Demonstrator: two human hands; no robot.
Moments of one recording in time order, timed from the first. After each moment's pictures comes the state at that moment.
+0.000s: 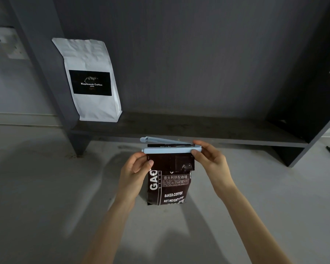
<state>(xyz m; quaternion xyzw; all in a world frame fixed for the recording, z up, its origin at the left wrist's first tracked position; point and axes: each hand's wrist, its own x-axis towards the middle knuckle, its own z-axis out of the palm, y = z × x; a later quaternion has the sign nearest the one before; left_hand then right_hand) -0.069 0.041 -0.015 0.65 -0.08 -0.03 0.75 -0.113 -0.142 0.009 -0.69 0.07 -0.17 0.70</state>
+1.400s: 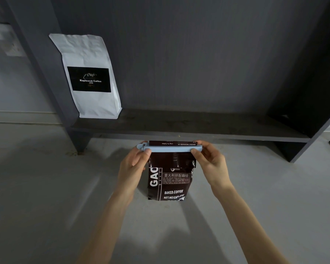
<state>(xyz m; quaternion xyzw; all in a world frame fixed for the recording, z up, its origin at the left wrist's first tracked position) -0.071 0.044 -0.003 0.72 -0.09 -0.02 0.69 -0.116 -0.133 0.003 -0.68 0.08 -0.20 0.70</state>
